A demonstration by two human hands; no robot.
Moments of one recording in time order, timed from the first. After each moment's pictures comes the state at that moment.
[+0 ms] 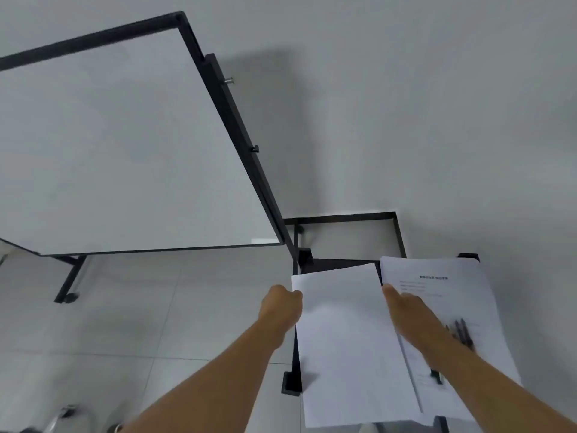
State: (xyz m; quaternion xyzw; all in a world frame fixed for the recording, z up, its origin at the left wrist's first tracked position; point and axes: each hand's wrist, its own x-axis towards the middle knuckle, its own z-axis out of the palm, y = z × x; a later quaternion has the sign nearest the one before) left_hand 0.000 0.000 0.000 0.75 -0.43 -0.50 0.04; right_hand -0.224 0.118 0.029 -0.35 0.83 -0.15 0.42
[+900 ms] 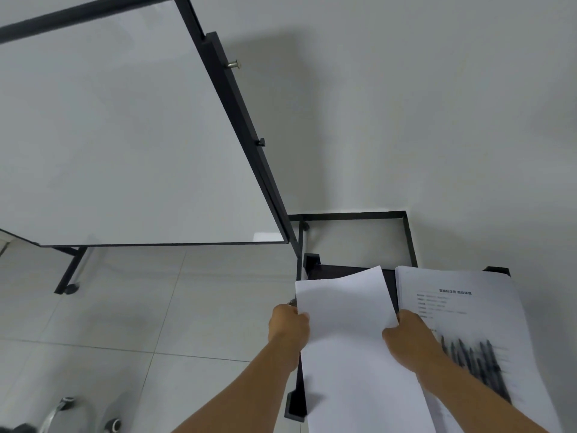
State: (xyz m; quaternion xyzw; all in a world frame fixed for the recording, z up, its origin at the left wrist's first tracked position) left_hand -0.005 0.005 -0.032 0.77 -0.41 -0.49 0.06; right_hand -0.205 0.102 -0.022 -0.21 0.83 -0.20 0.47
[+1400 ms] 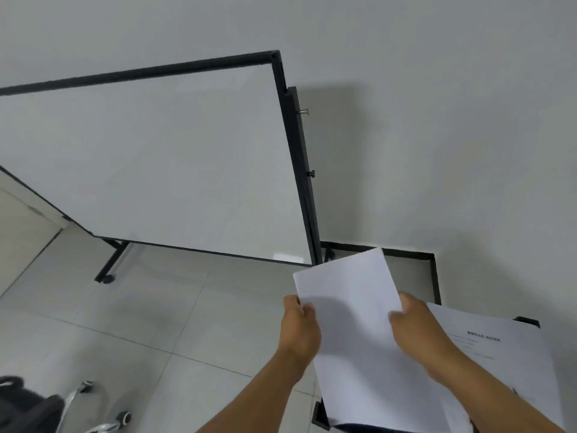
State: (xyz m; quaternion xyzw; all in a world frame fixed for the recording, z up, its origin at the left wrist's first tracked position) left_hand 0.031 0.018 0.074 0.69 -0.43 -0.53 0.23; right_hand -0.177 0.056 0.082 -0.37 0.77 -0.26 0.45
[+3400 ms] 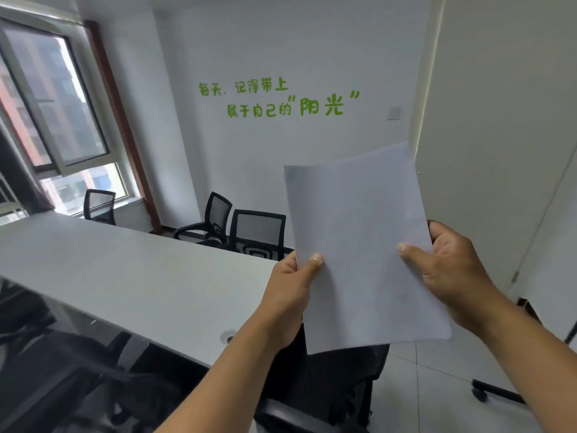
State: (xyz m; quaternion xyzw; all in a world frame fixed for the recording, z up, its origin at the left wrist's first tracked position) left_hand 0.800 0.160 0.393 0.62 -0.04 -0.05 0.79; right_hand 0.790 -0.079 0.426 -0.75 0.00 -0.16 0.64
